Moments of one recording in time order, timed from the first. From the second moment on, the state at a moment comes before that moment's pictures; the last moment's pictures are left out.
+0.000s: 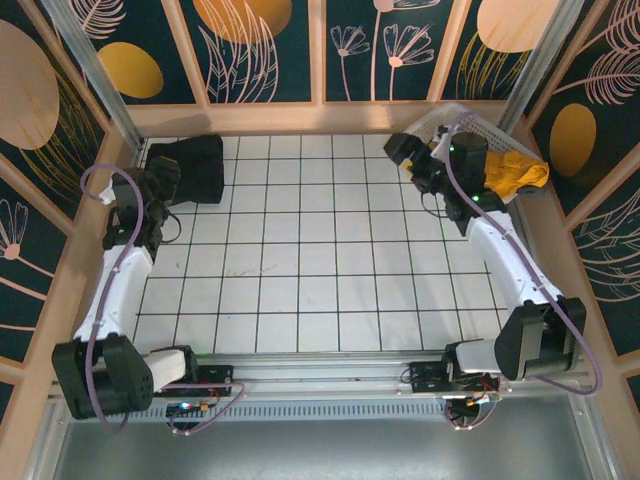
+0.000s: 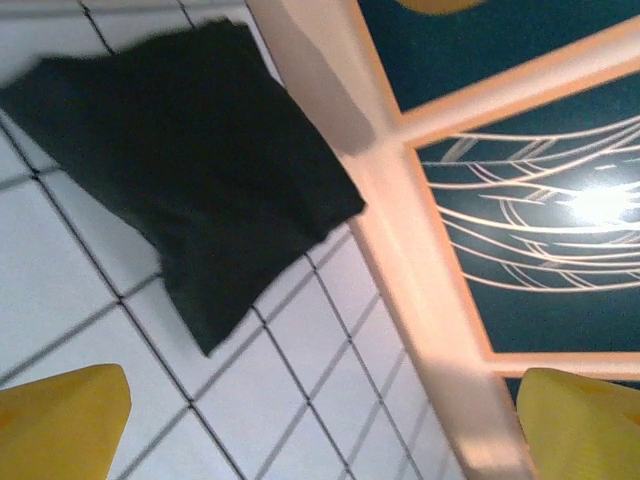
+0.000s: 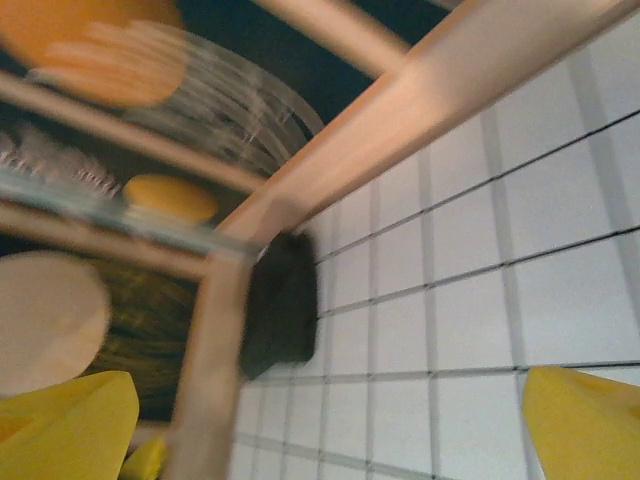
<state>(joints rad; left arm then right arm) 0.11 1.16 0.93 -0.22 -0.06 -1.08 0.17 1.33 1.17 -0.18 -0.41 0.83</state>
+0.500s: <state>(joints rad) 0.10 0.82 0.27 0.11 -0.31 -0.48 0.10 1.02 0.37 0.19 0.33 0.29</state>
